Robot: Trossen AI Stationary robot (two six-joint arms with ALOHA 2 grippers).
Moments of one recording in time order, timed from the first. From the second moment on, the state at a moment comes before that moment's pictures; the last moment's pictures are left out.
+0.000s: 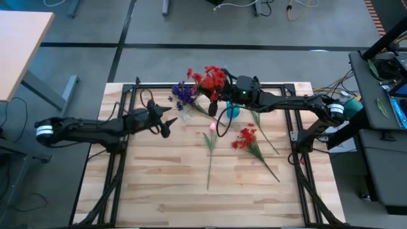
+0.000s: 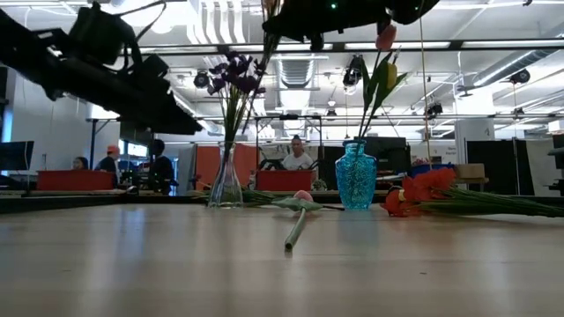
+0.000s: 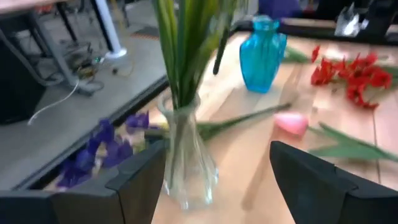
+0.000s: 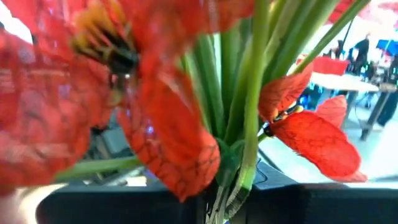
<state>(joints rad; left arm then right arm) 0.31 0.95 0.24 0.42 -0.22 0.01 -0.29 1.61 1.21 0.42 -0.03 -0.14</state>
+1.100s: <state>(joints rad) 0.54 1.65 0.32 1.13 0.00 0.01 -0.31 1.62 1.22 0.42 -0.05 -0.18</state>
